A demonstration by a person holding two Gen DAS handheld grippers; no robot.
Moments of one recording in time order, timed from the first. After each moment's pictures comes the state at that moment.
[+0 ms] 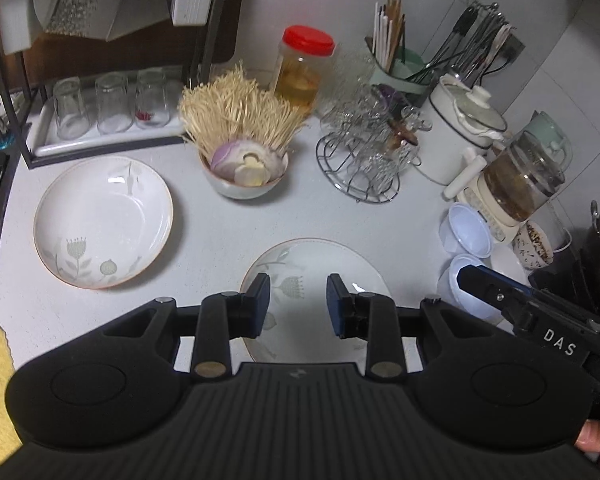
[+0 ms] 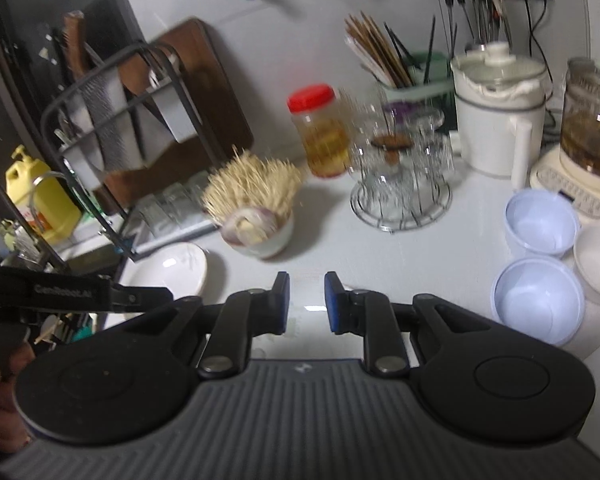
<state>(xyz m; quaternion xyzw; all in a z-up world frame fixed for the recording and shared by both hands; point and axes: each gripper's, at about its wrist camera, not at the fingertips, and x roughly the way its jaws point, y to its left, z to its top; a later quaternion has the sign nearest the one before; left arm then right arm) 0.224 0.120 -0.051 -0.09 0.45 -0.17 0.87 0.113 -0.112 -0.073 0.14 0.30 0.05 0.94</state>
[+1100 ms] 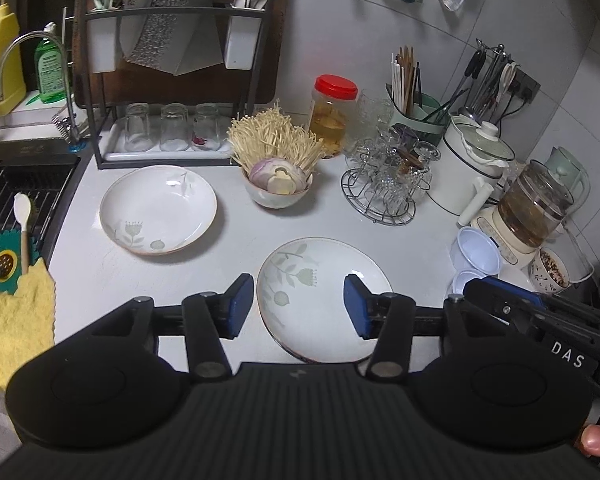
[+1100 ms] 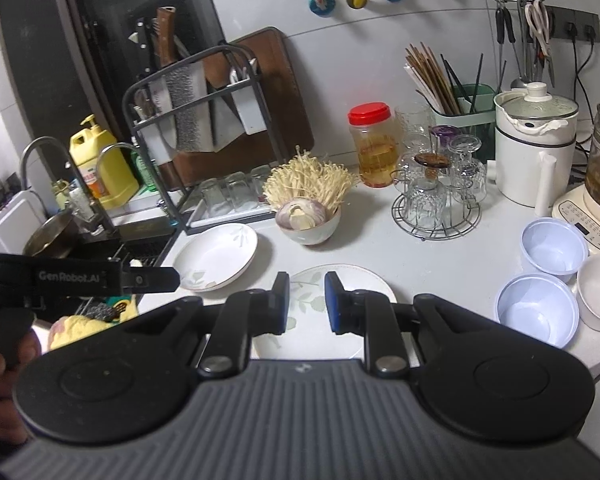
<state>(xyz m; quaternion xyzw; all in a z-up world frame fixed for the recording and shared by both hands) 0.106 0.105 -0.029 -0.09 0.38 -0.07 0.92 0.050 -0.121 -0.061 0.09 0.28 0.14 0.95</state>
